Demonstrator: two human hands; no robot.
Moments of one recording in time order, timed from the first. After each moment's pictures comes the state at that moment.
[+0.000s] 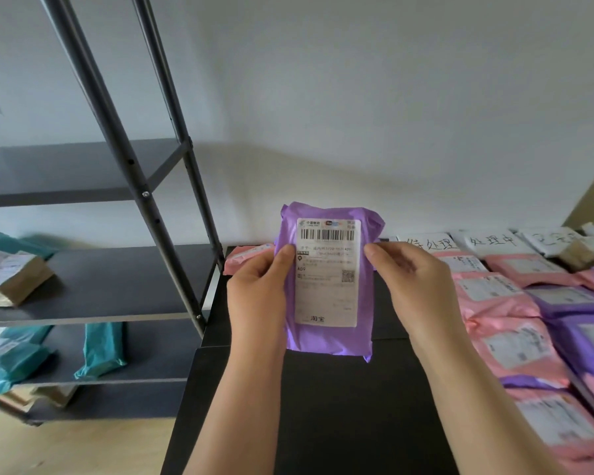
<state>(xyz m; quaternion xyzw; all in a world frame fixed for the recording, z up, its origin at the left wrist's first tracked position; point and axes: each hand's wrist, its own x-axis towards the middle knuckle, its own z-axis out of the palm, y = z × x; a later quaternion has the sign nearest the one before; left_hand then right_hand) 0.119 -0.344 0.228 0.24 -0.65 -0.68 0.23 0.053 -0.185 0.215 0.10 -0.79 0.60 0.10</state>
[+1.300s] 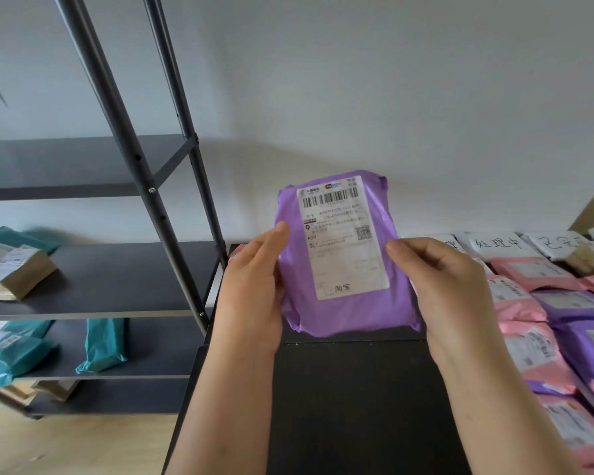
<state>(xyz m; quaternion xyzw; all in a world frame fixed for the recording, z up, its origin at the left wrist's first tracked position) 0.124 -0.360 0.248 0.18 -0.55 -0.80 0.17 0.073 -0.182 0.239 0.08 -0.73 0.67 0.09</state>
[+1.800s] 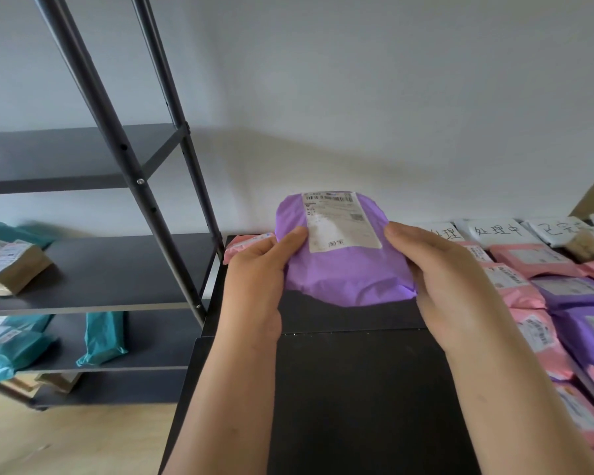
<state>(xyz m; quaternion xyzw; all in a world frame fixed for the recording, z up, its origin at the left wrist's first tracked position) 0.111 -0.349 0.245 0.24 -0.59 -0.76 0.18 0.058 -0.172 0.243 0.05 -0.62 0.77 -0.10</state>
